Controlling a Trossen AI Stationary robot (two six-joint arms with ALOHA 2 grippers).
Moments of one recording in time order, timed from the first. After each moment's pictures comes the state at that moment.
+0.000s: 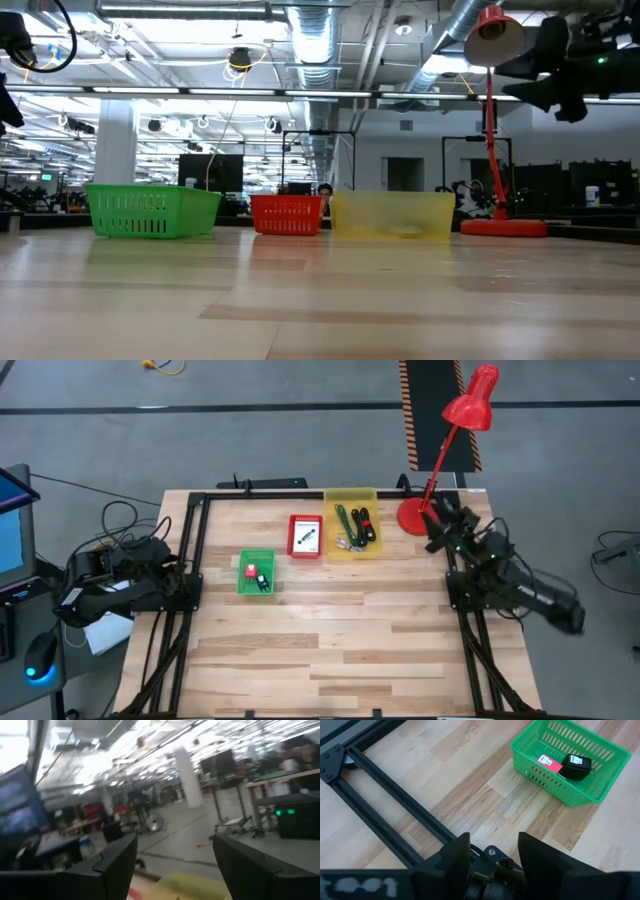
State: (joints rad) left arm 0.37 0.00 0.72 -1.56 -0.19 -0.27; right arm -0.50 0.04 0.09 0.18 0.27 0.20
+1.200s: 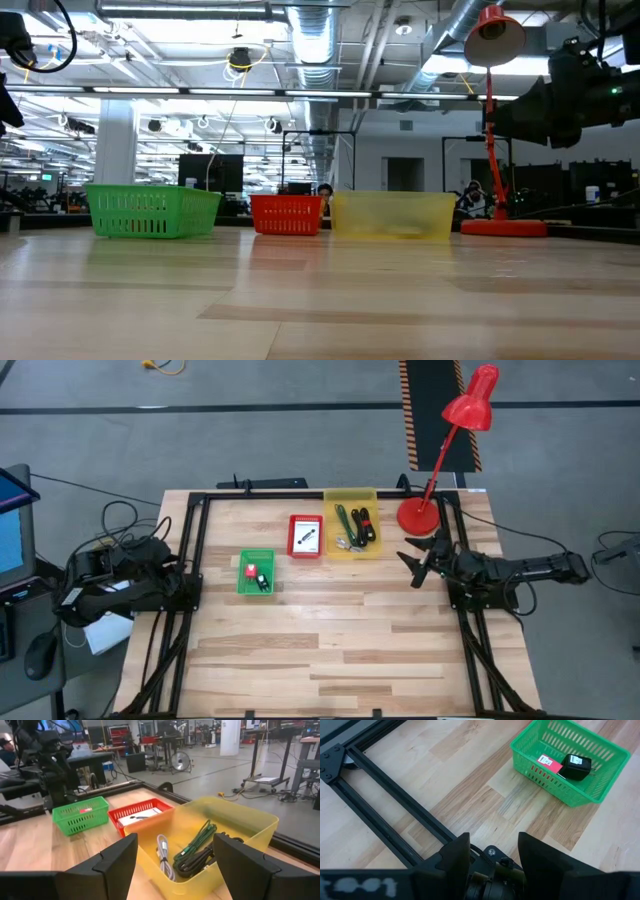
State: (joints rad) left arm 0.37 0.00 0.72 -1.56 -0.19 -0.27; right arm 0.06 0.19 0.01 0.06 0.57 0.12
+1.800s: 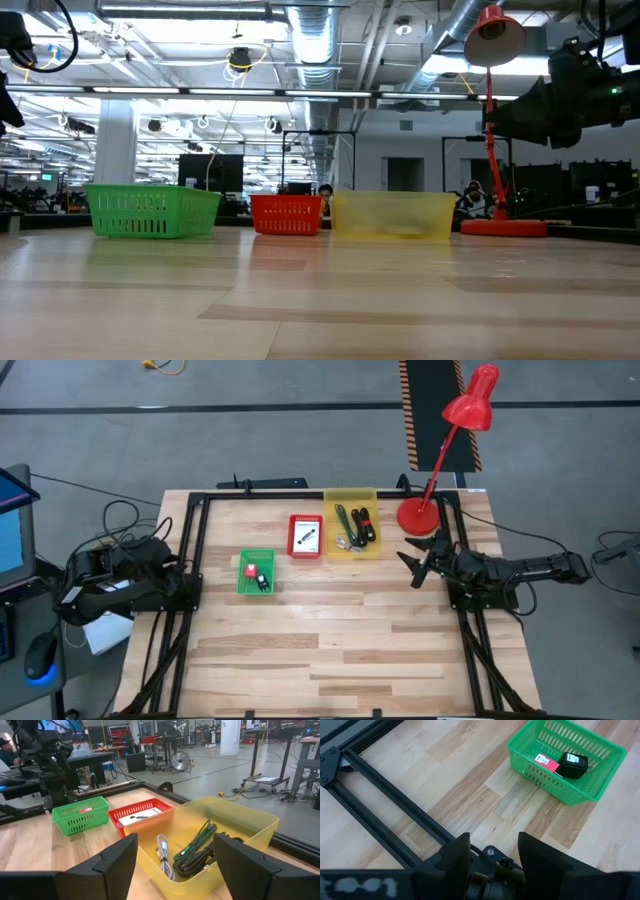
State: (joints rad) left arm 0.35 0.00 0.72 -1.56 -0.19 -0.27; right arm 0.06 0.19 0.01 0.06 0.57 0.12
